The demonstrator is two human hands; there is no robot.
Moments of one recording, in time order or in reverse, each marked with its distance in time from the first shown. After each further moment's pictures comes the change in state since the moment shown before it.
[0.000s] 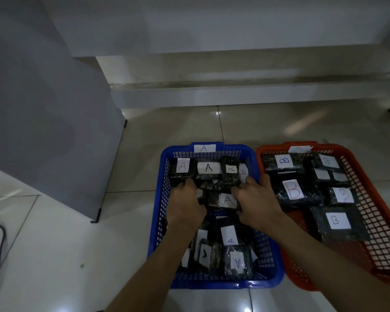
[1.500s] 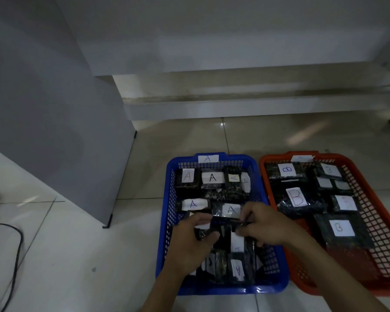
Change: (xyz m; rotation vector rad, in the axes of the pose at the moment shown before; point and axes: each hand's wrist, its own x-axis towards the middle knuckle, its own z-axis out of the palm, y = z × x) left_hand -0.074 -0.015 -0.022 -0.601 -0.165 -0.005; right_hand -0.036 -0.007 -0.044 1.034 -0.434 0.316
